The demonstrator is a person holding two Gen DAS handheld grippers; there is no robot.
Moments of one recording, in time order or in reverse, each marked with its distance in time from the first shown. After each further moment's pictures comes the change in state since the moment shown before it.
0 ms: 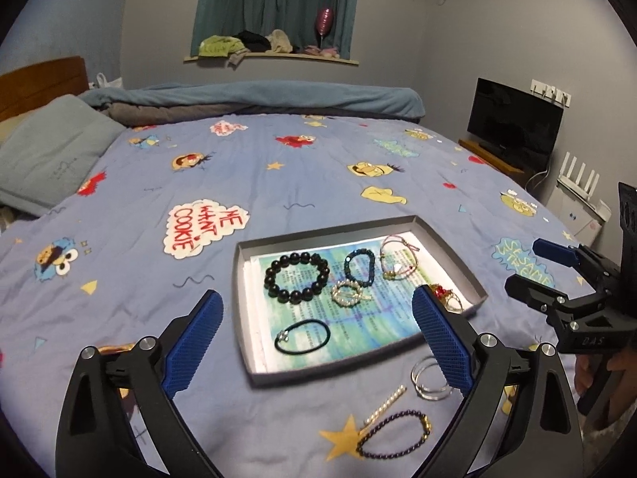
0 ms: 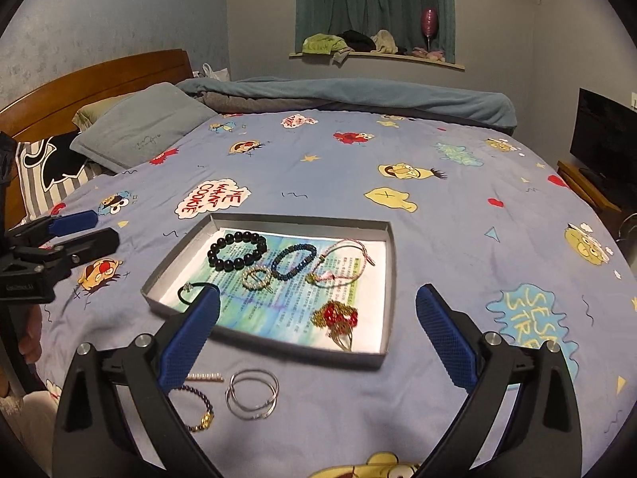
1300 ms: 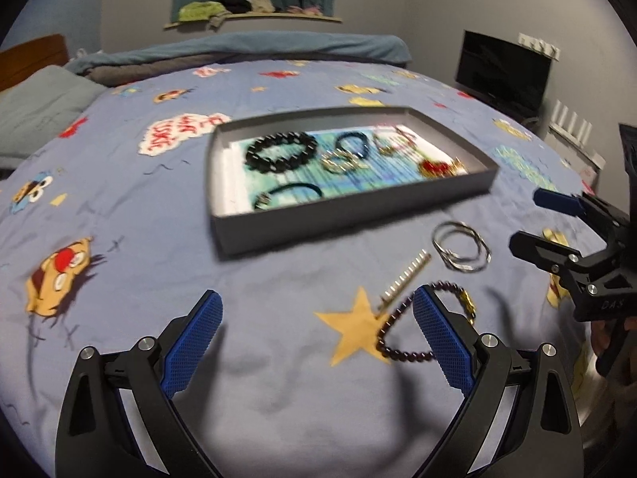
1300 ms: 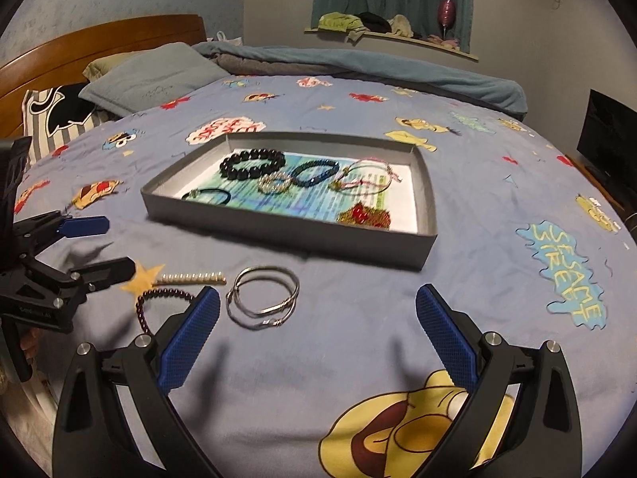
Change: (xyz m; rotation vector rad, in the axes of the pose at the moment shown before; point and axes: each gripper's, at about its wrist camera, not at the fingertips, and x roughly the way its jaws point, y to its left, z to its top) left arm 0.036 -0.003 -0.116 0.071 0.138 -0.045; right arm 0.022 0.028 -0.095 -0.078 0.073 0.003
